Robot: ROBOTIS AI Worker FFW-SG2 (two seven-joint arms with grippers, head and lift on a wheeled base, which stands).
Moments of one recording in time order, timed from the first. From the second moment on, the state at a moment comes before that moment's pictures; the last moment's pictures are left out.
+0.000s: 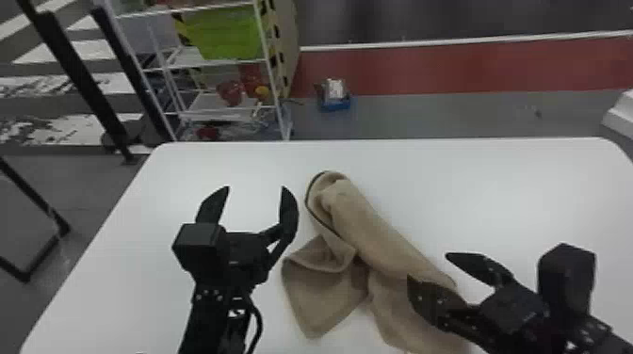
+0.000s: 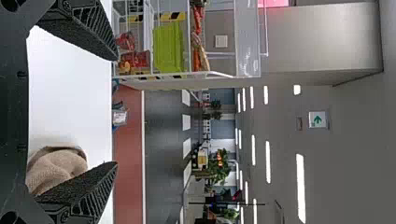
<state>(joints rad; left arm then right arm) 0.46 0.00 -0.06 -2.10 -0.07 0.06 0.12 0.43 -0.02 0.07 -2.16 0.09 0.52 0.65</state>
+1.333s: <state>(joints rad) 0.57 0.06 -0.19 -2.17 -0.14 0.25 -0.02 0.35 -0.04 0.17 -2.05 0.23 0.49 0.64</state>
